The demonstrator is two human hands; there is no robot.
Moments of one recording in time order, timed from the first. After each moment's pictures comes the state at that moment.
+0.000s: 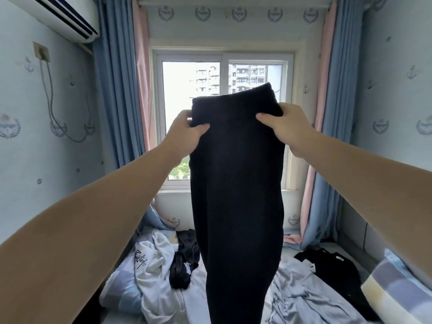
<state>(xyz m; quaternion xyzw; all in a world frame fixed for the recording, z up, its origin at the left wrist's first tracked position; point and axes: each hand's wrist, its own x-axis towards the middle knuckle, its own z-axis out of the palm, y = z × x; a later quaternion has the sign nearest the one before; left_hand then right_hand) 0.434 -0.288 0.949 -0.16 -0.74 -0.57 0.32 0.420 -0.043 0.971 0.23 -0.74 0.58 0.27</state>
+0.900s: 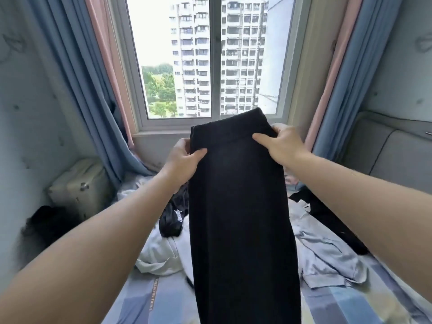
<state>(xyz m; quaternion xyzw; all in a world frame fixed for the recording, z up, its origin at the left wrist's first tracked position) 0.215 -0.306 0.705 -0.03 -0.75 -0.64 0.15 0.213 -0.066 0.750 0.07 -0.82 0.55 0.14</state>
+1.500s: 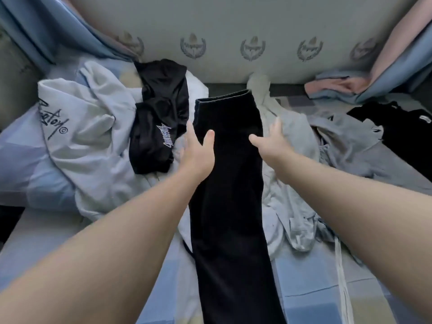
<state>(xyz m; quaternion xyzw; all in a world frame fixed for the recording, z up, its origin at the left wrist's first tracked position) -0.125 -0.359 0.172 0.19 -0.84 -0.51 -0.03 -0.132 -0.187 0.220 -0.11 -0.83 0.54 -0.12</state>
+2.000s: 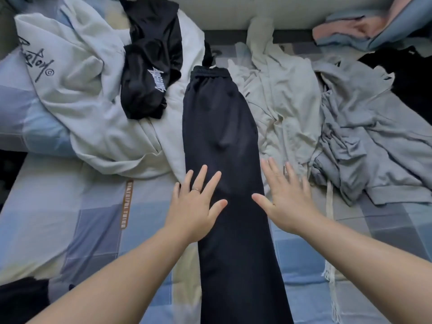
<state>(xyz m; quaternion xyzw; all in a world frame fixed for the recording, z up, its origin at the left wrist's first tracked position) 0.091 -0.341 0.055 -0.05 -0.98 -0.15 -0.15 0.061 -0.105 0.088 0.07 -0.97 0.10 -0.20</state>
